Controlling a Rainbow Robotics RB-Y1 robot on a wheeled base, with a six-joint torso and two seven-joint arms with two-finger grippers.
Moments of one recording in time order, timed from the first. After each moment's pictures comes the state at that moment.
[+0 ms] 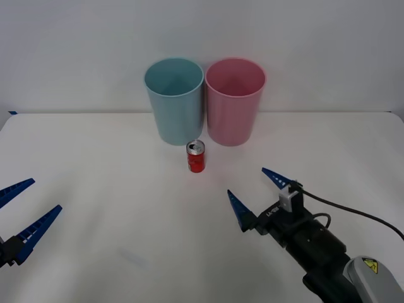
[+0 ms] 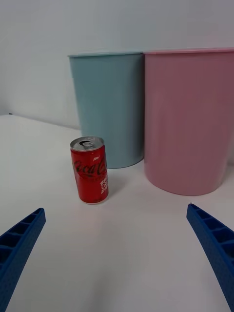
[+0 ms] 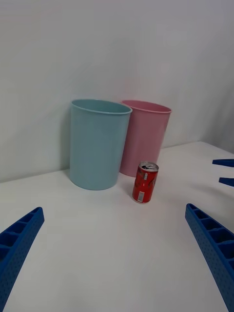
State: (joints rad) right arm 0.20 -0.13 0.08 -1.65 1.23 -0.57 0.32; left arm 0.35 0.40 0.52 -1.66 -0.96 -1.22 0.00
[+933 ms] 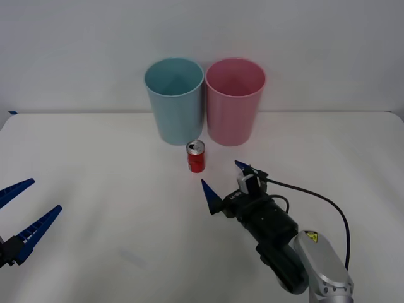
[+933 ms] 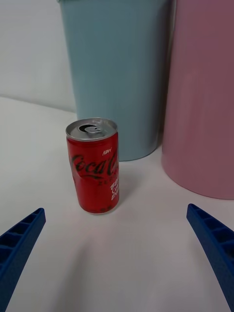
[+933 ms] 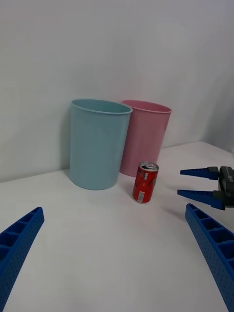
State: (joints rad) right arm -0.03 0.02 0.11 -1.36 1.33 -0.42 0.40; left arm 0.35 0.40 0.52 -1.66 -0.96 -1.22 0.00
